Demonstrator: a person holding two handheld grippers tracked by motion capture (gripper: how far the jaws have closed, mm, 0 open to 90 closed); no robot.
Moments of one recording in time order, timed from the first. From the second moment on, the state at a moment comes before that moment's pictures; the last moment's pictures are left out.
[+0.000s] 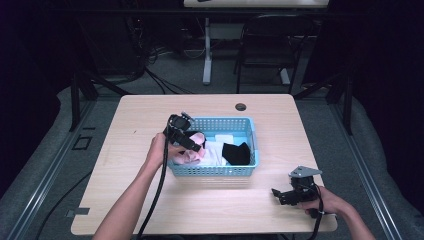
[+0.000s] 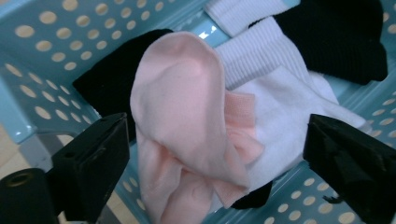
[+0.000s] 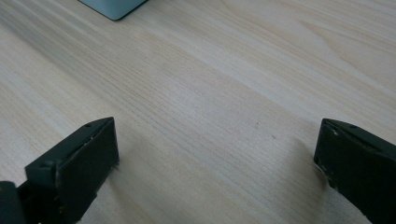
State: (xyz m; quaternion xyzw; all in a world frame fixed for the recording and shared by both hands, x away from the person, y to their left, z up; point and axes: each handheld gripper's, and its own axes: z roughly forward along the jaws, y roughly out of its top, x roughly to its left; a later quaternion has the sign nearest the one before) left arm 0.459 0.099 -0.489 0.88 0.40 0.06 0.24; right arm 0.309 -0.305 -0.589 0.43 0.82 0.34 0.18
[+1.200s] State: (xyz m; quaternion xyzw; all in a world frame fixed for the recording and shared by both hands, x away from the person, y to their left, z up) left arm 0.468 0.088 -0.513 0.89 0.42 0.05 0.18; right arm 0.309 -0.305 -0.589 0.43 0.82 0.34 0.18
